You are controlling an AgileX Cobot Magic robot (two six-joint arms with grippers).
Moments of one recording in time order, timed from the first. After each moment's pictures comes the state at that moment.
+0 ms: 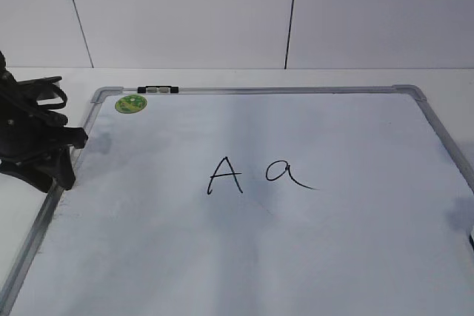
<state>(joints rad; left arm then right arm) -0.11 1.94 -1.21 -0.23 0.87 0.00 0.05 0.73 -0.66 -0.10 1.11 -0.03</state>
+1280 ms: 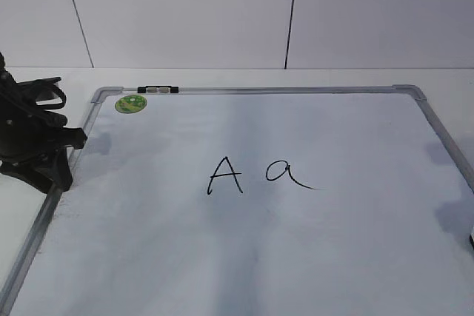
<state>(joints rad) -0.11 1.94 -1.21 -0.23 0.89 0.00 0.05 1.09 -0.67 -0.13 1.02 0.03</state>
